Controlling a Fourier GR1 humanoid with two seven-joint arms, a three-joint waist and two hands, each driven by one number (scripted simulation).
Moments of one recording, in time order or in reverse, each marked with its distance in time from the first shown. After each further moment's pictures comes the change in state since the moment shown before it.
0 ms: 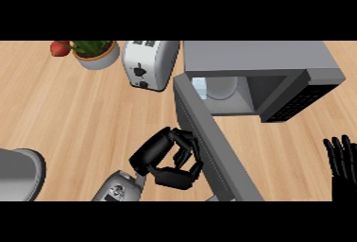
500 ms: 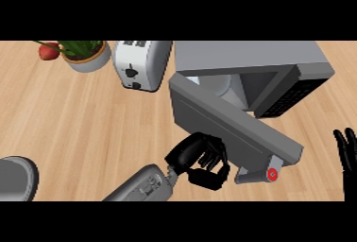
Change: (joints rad) left arm -0.247 0.002 -0.317 0.322 0.212 0.279 0.054; right arm -0.003 -0.046 0.002 -0.178 -0.067 0.060 0.108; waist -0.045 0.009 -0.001
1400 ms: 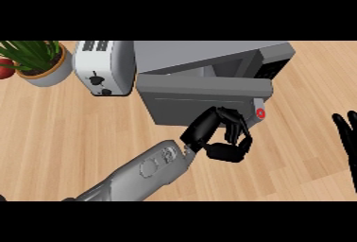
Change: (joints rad) left arm -0.298 -0.006 -0.094 0.128 0.434 0.216 -0.136; right arm -0.107 -0.106 0.036 -0.180 -0.111 0.122 0.139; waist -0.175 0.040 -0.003
